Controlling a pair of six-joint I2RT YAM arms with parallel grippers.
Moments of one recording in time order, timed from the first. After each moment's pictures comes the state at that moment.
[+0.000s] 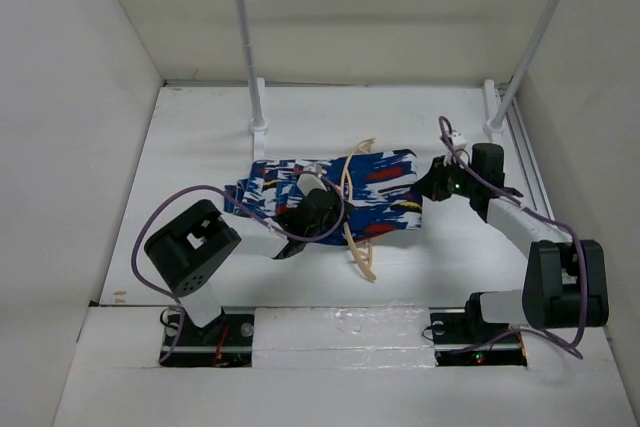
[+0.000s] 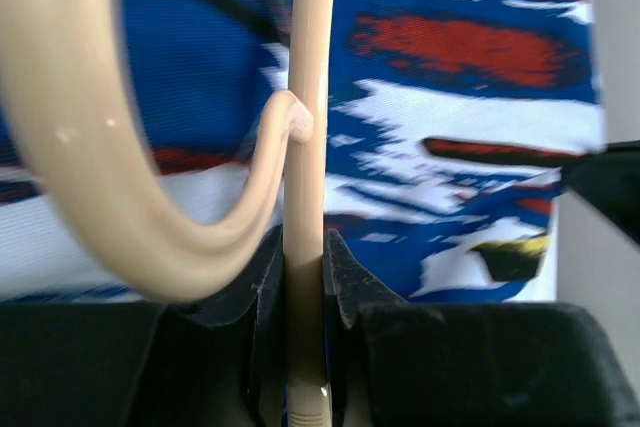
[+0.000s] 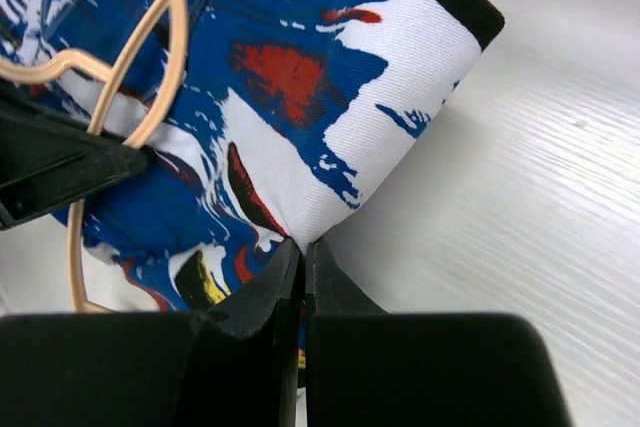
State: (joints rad) left arm -0.89 1.68 0.66 0.54 -0.28 -1.07; right arm 0.05 1.35 0.68 0.02 -0.69 0.07
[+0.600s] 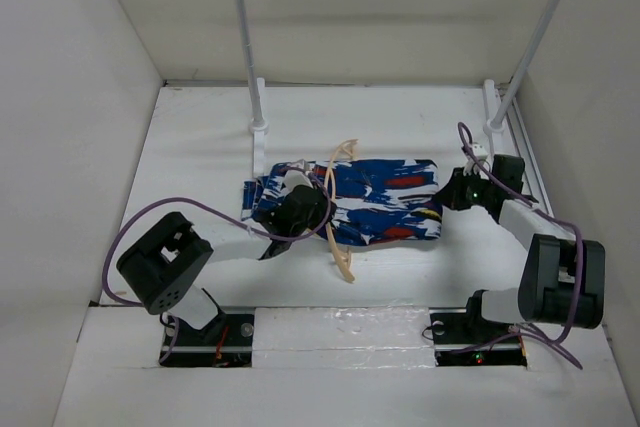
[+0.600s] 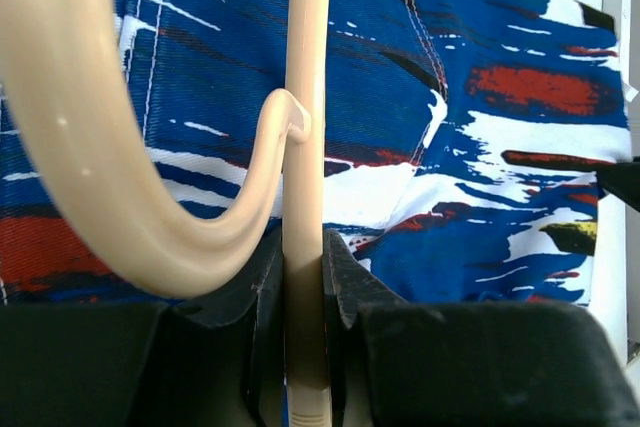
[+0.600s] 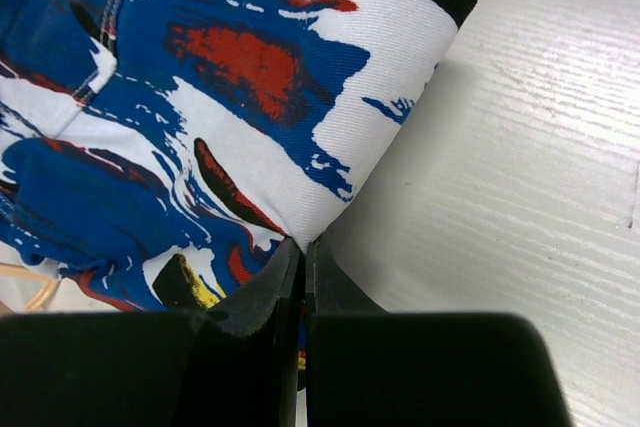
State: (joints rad) left arm -0.83 1.51 0.59 0.39 -0.28 -0.93; right arm -0.17 1.33 0.65 -0.10 -0.70 -0.05
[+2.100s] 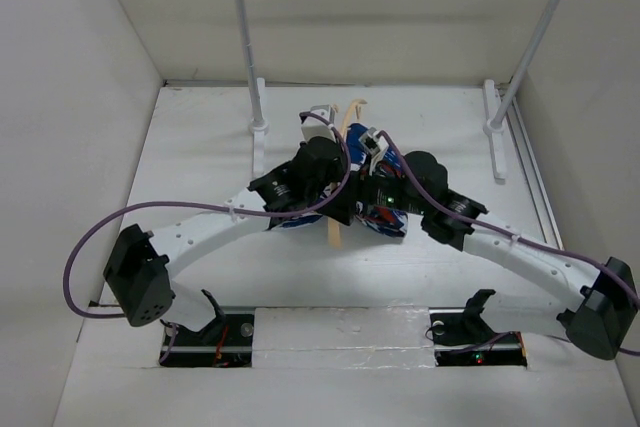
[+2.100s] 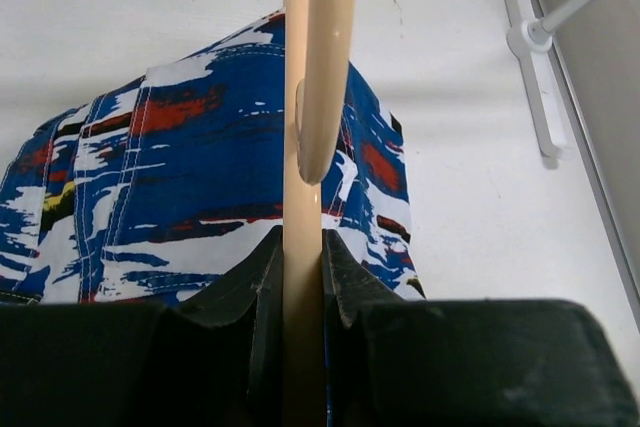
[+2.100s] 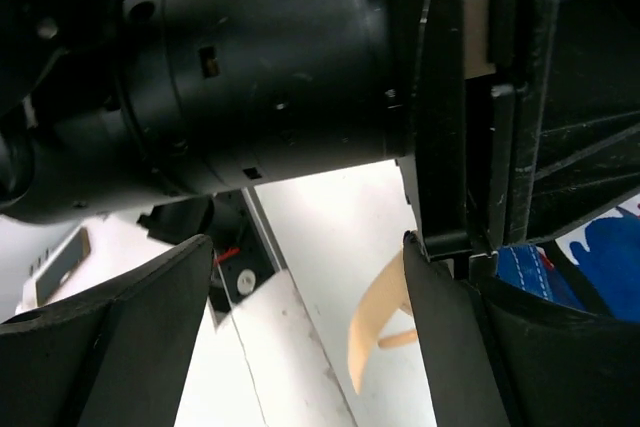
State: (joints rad) left arm -0.92 1.41 1.14 -0.13 -0.47 -0.62; right arm 0.81 1.15 0.90 0.06 -0.36 0.50
